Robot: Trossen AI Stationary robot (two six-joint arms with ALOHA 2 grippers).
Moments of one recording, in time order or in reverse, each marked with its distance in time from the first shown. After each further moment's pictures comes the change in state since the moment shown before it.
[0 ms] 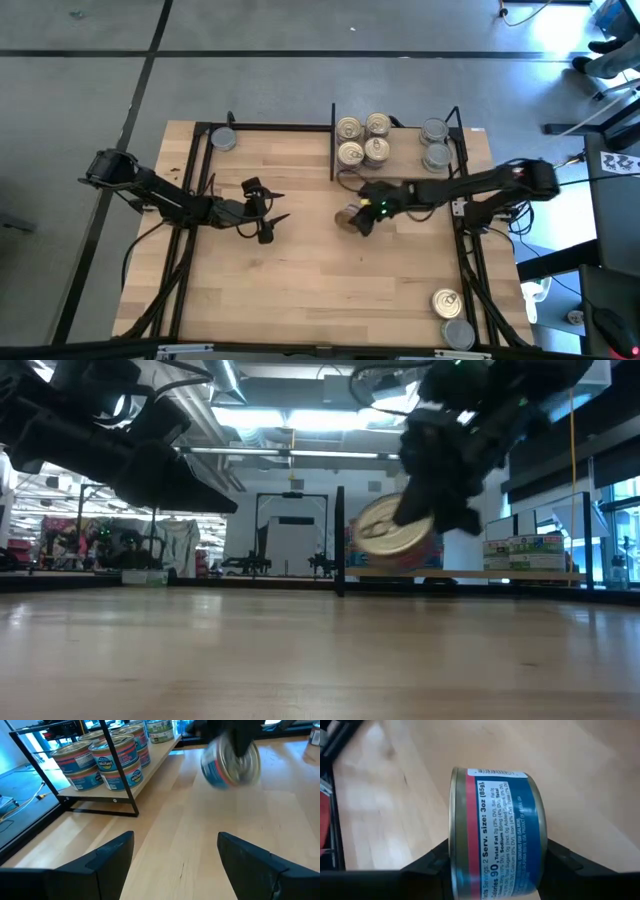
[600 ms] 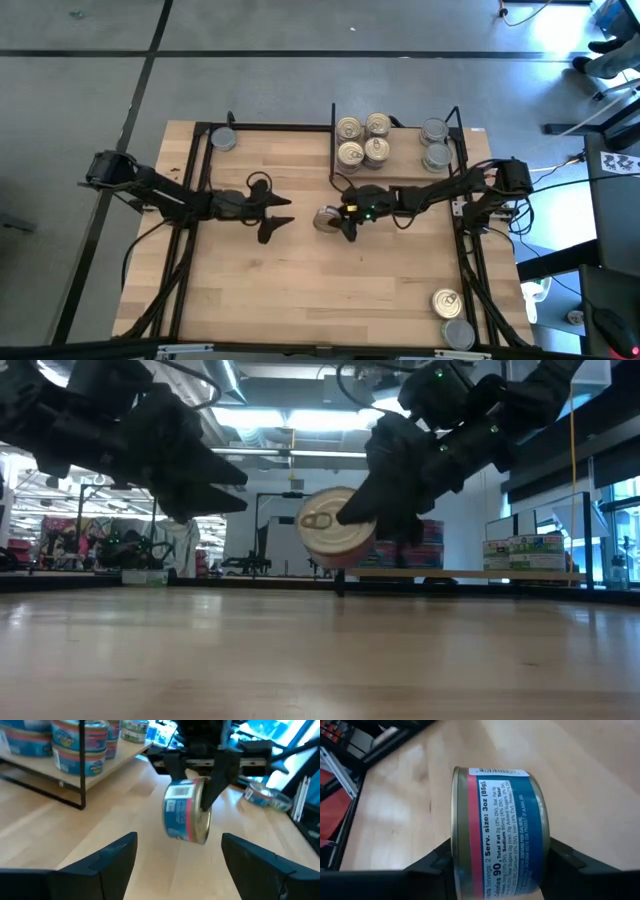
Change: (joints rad) left arm 0.113 0.000 0.004 0.082 0.336 -0.367; right arm 0.007 0.213 0.000 0.453 0.002 -0.223
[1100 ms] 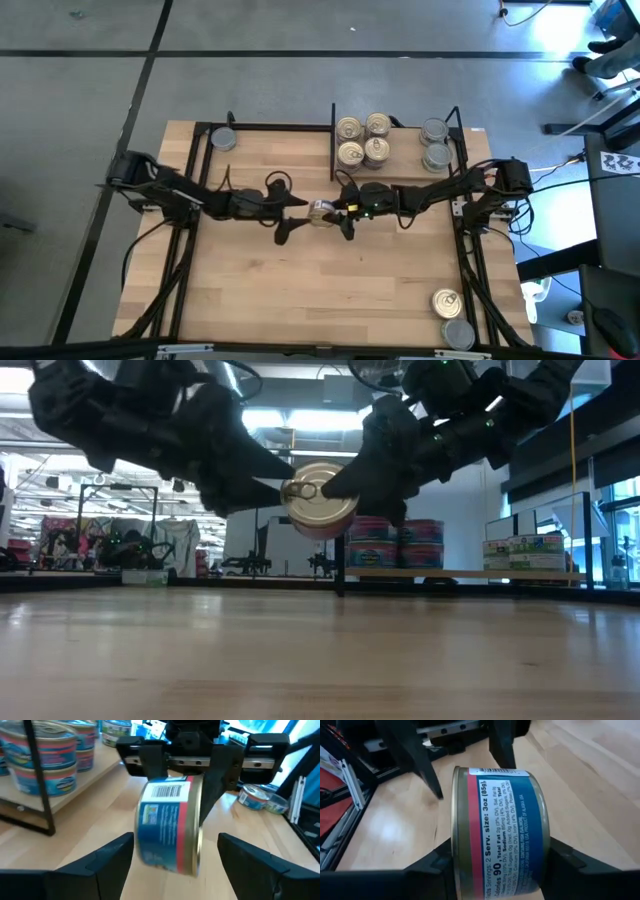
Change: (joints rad) left arm 0.018 0.202 0.192 0.011 0.049 0.050; right arm 0.000 -0.001 0.001 0.149 0.037 -0.145
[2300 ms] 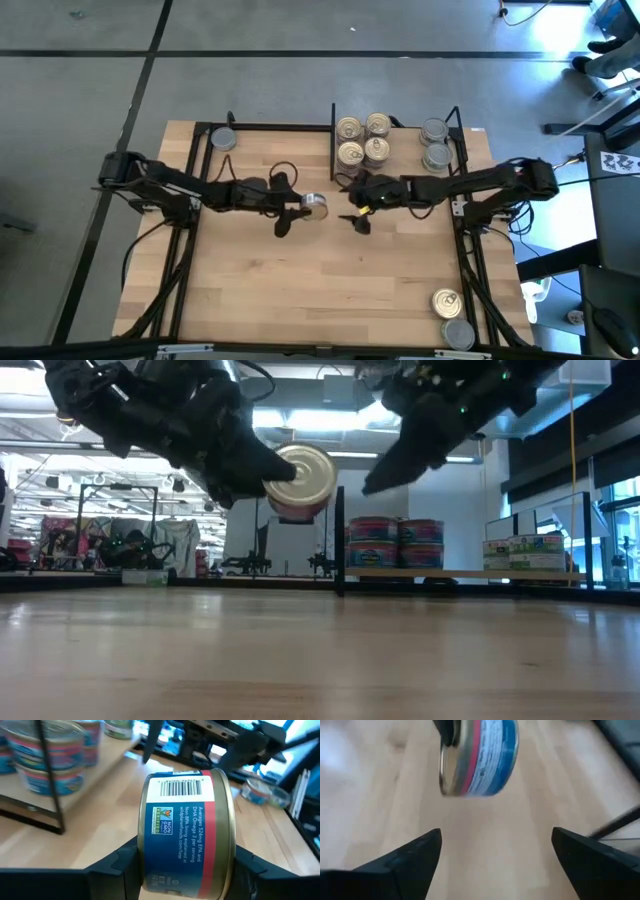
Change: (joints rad) left arm 0.092 -0.092 0.077 -0.241 0.128 0.011; right arm 0.002 -0.210 0.104 -0.539 0.115 -0.396
